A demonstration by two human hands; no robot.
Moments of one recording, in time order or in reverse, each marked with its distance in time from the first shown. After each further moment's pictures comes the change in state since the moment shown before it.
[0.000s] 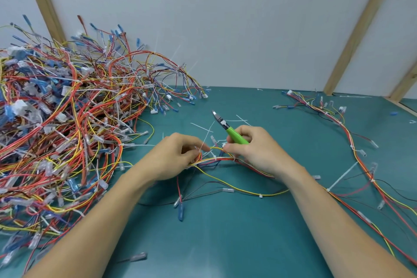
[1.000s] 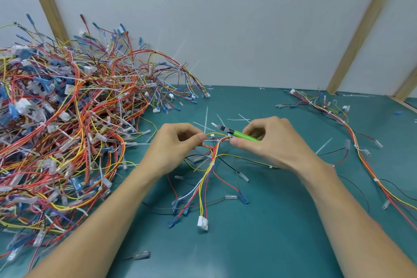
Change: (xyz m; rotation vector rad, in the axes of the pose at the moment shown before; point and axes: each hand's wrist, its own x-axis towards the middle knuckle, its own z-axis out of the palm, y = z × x) left_hand 0.003 0.005 0.002 -0.314 0.276 -0.010; right_hand -0.003 -0.004 -0.028 -0.452 0.148 -0.155
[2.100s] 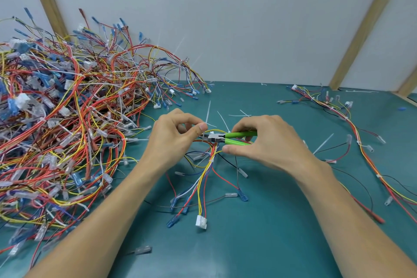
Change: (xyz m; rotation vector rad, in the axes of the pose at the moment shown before) left_hand -0.003 0.012 0.000 0.073 0.172 0.136; right_hand -0.008 -0.020 0.004 -0.162 -0.022 -0.122
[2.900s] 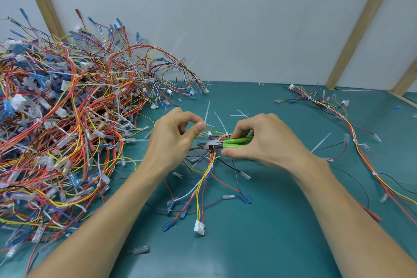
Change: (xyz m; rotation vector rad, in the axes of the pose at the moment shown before) left_hand 0.000 -0.004 0.008 0.101 0.044 0.092; right_hand 0.003 0.004 0.002 0.062 -0.016 -0.001
